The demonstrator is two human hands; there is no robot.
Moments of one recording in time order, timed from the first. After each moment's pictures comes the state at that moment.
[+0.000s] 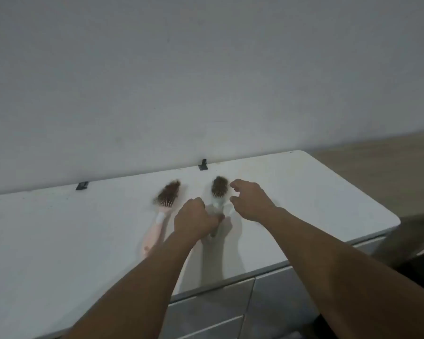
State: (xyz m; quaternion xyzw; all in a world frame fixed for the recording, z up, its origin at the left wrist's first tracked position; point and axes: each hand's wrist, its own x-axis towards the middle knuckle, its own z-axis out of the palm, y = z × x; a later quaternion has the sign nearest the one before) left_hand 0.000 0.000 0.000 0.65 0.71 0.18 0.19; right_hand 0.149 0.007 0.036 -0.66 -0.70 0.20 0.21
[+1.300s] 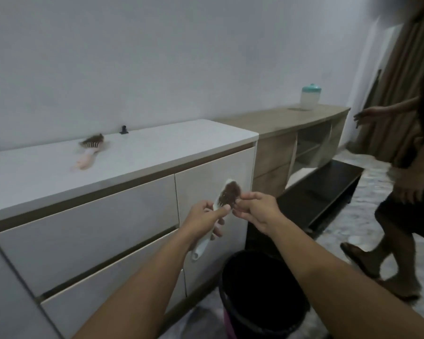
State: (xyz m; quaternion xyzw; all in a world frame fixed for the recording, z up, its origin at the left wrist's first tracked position) left_hand 0.097 -0.270 -0.125 0.64 0.40 0.28 0.59; right_hand 0.249 -0.327 -0.108 -0.56 -0.23 0.46 0.65
